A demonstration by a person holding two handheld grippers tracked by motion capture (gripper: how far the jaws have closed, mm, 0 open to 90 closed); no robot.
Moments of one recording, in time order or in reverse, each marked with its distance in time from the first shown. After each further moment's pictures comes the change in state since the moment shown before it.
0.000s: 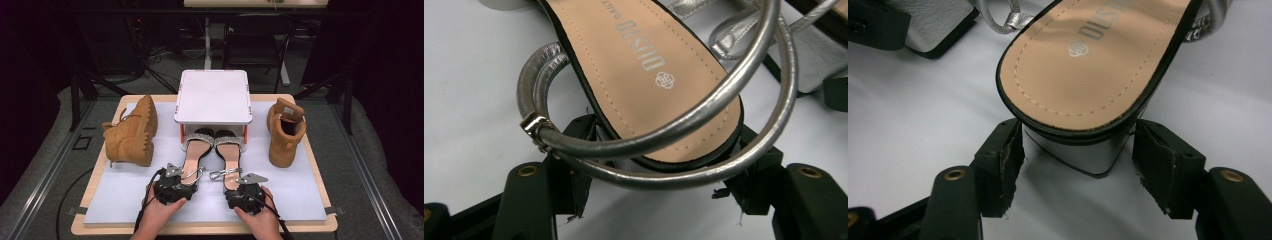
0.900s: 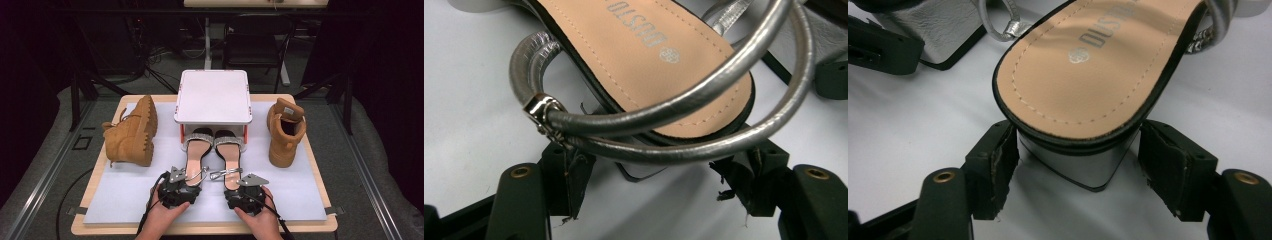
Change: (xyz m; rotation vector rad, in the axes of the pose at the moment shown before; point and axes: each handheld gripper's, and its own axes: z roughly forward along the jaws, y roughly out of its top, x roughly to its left) left arm -0.005 -0.010 0.011 -0.031 0.002 0.059; right arm -0.003 -0.005 0.005 -0.058 -0.003 -0.040
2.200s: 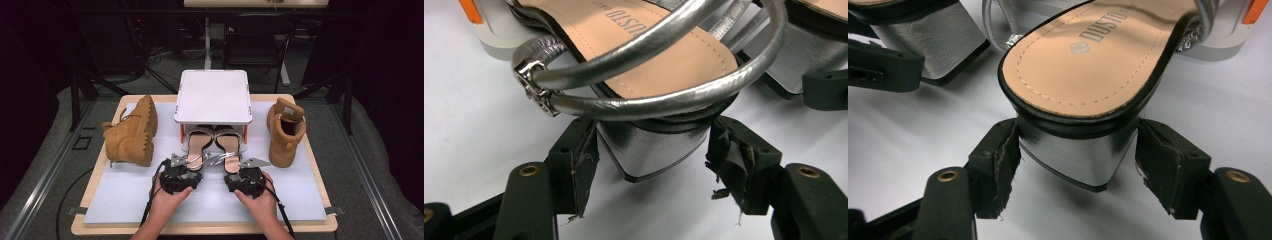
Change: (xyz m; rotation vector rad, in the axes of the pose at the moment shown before) left arm 0.010 0.036 0.004 -0.021 0.025 -0.086; right arm -0.022 0.036 0.009 -0.009 0.026 0.081
